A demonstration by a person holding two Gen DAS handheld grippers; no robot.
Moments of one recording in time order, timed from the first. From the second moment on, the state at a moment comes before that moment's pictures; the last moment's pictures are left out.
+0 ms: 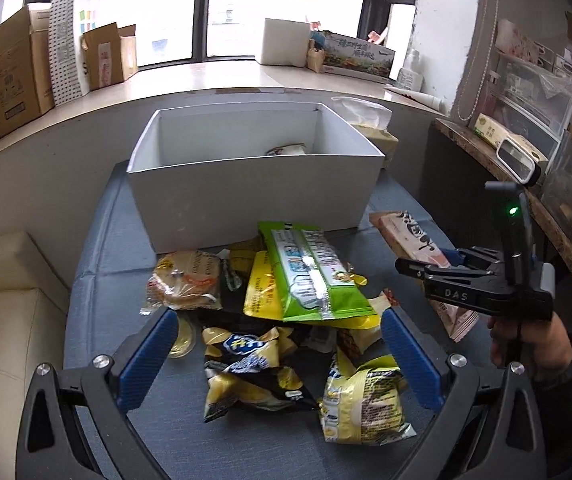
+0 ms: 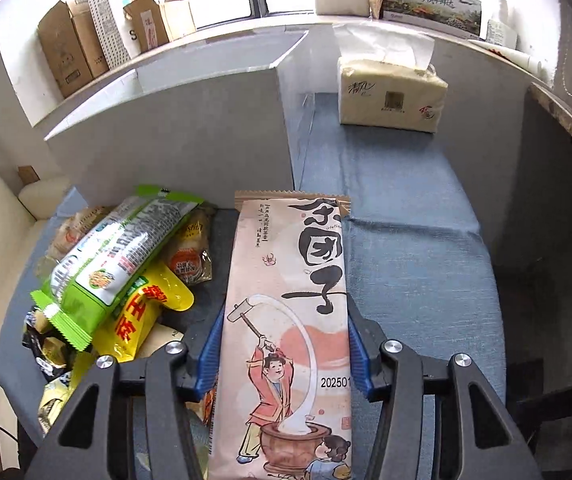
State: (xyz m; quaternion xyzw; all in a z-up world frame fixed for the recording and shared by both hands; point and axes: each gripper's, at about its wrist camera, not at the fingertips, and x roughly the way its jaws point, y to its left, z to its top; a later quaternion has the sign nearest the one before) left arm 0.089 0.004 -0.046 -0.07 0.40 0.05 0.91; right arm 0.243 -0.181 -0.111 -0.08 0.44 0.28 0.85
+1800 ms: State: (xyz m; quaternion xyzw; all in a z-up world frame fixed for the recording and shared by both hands) left arm 0.255 0.131 0.023 -0.07 0.38 0.11 0.92; right arm 0.347 -0.074 0.021 -0.02 0.36 0.33 0.87
